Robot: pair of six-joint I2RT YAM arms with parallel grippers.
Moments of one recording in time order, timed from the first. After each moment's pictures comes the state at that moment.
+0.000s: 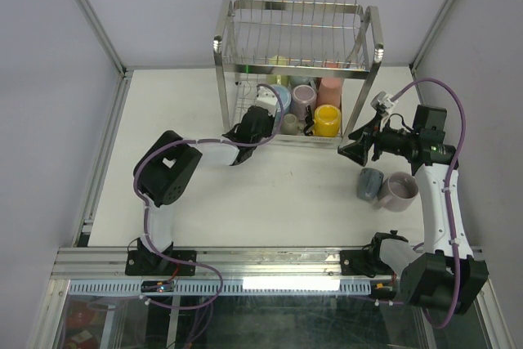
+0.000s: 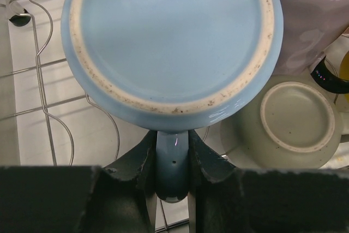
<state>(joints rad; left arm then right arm) -0.69 1.98 1.13 0.51 -0.30 -0.10 -0.16 1.04 0.97 -0.70 -1.11 -0.49</state>
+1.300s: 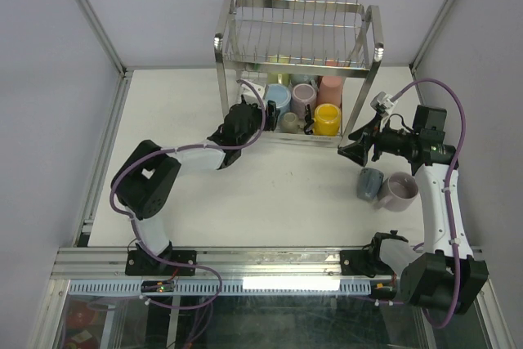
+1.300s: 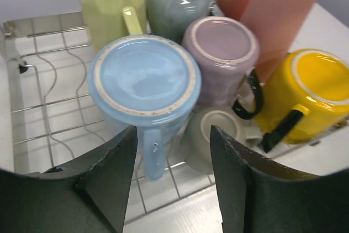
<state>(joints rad) -0.68 1.82 1.04 0.66 -0.18 -0.17 -0.16 1.04 0.97 -0.71 -1.11 -0.50</state>
